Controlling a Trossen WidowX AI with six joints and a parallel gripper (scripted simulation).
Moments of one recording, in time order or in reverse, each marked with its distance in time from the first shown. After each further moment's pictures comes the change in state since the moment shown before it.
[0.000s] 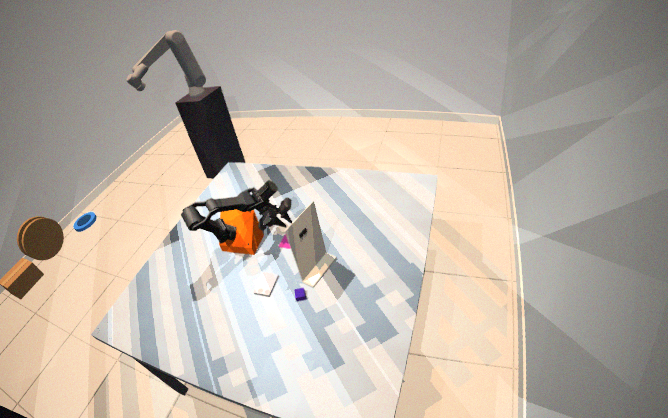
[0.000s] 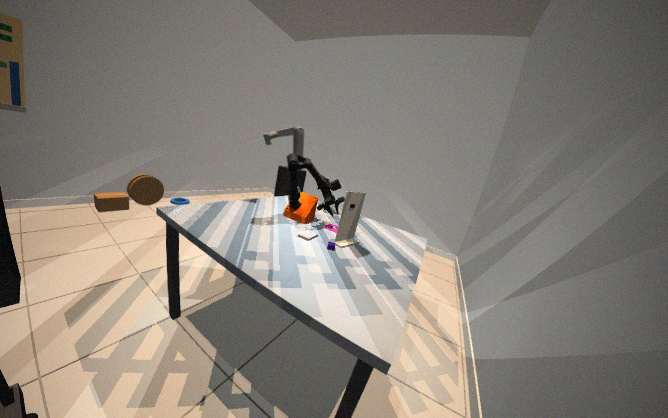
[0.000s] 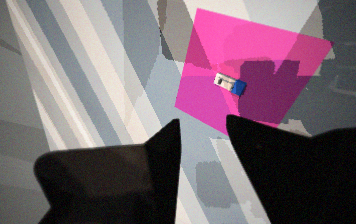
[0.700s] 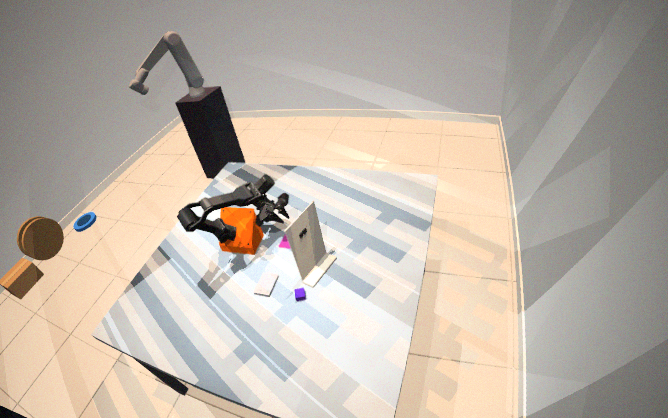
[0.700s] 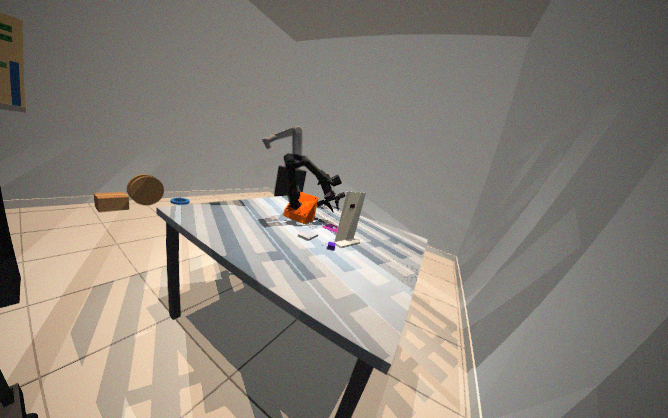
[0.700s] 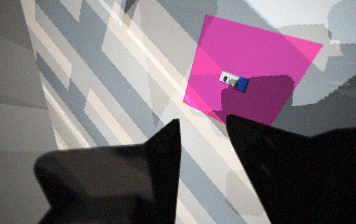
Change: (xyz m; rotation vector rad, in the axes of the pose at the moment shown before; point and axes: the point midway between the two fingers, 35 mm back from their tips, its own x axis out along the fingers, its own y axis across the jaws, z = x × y) arm -0.026 0.012 0.002 -0.001 -0.004 0.002
